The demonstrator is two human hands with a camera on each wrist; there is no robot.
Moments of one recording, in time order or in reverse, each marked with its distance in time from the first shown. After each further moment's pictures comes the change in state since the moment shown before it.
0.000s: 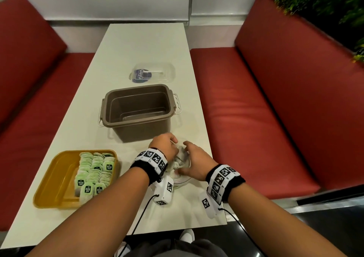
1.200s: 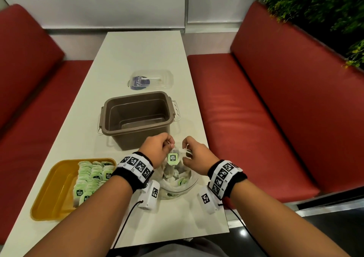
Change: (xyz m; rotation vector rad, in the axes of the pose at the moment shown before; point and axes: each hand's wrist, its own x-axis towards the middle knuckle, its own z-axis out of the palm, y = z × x) left_hand -0.005 -0.014 -0.035 -0.036 0.057 0.340; right_hand 0.014 -0.006 -0.023 0.161 0.100 -0.096
